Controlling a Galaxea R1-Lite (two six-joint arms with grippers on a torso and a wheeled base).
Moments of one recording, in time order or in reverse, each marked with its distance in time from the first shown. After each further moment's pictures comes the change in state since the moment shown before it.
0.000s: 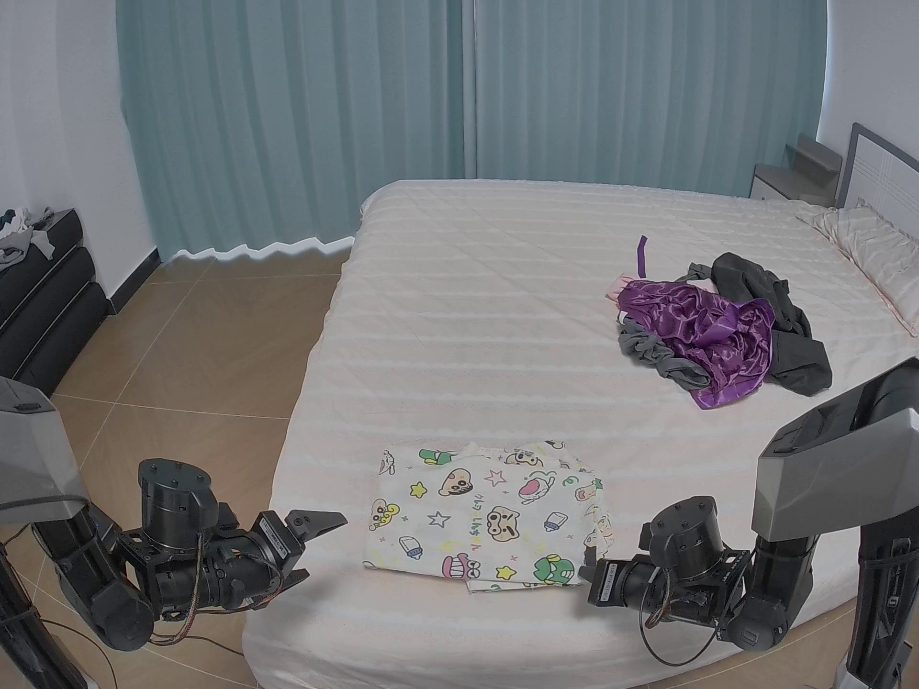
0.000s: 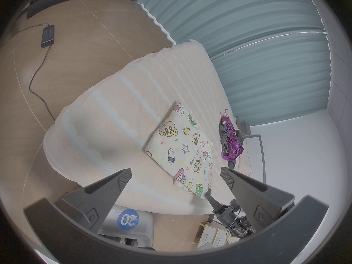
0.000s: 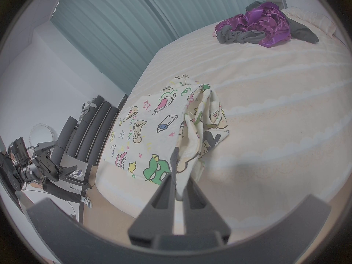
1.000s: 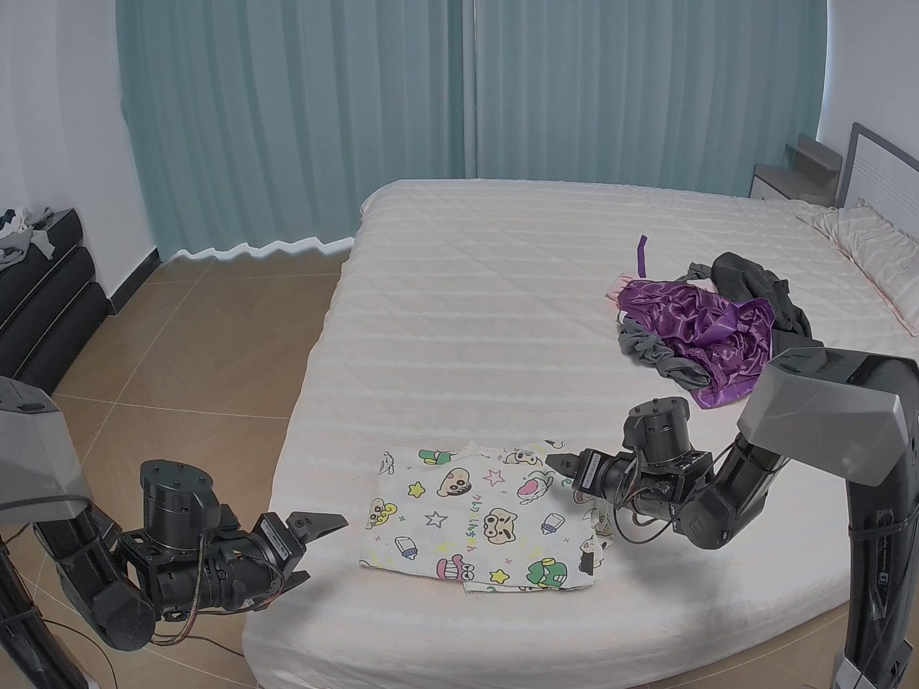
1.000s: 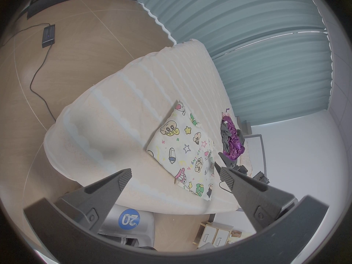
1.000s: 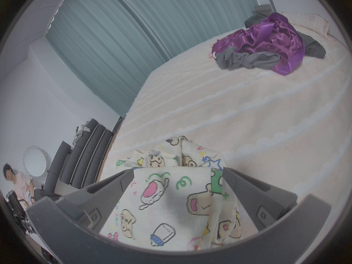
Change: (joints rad) left arm 0.000 0.008 0.000 0.000 0.000 0.001; right arm -0.185 0.082 -0.558 0.366 0.023 -0.041
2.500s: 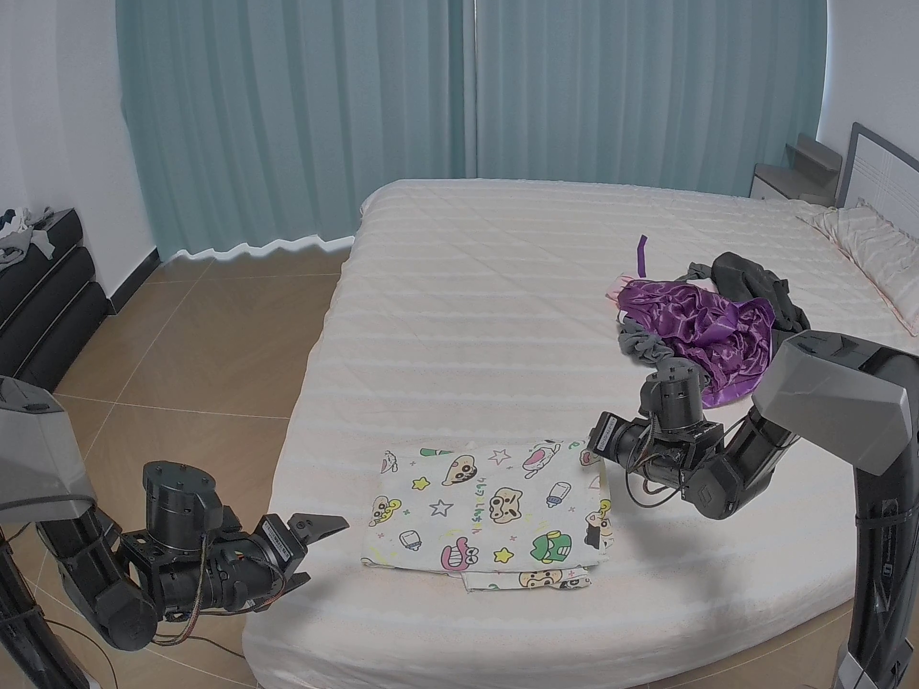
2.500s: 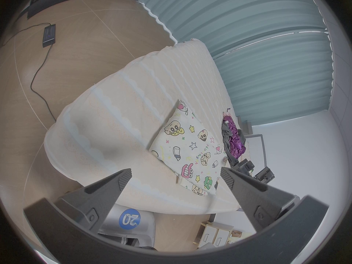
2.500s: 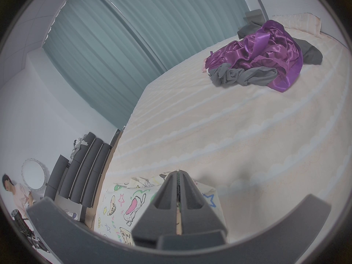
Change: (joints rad) left arm 0.000 0.012 -0.002 0.000 0.000 0.000; right arm -0.070 -0.002 -0.104 0.034 -0.013 0.008
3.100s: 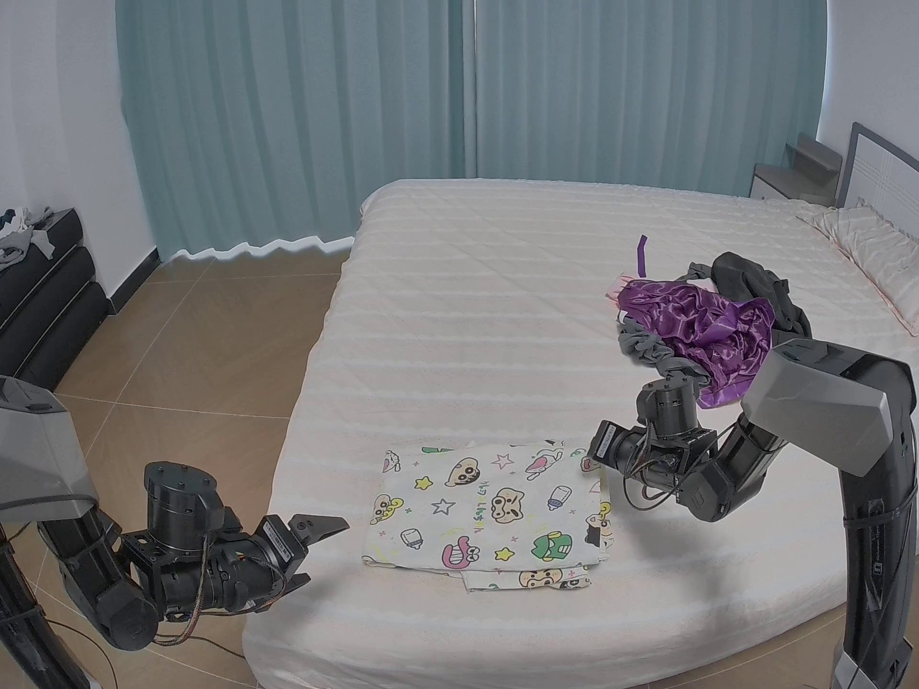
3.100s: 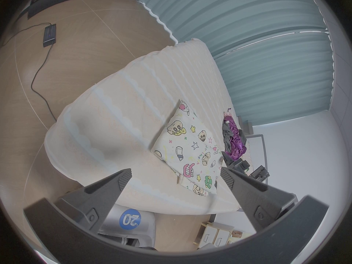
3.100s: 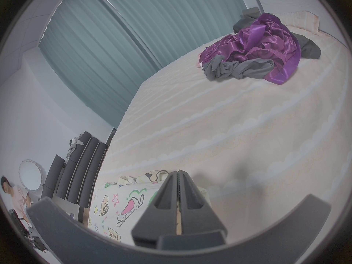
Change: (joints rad) left arm 0.000 0.006 -0.001 0.000 0.000 0.000; right arm -0.020 0.061 -0.033 0.002 0.000 0.000
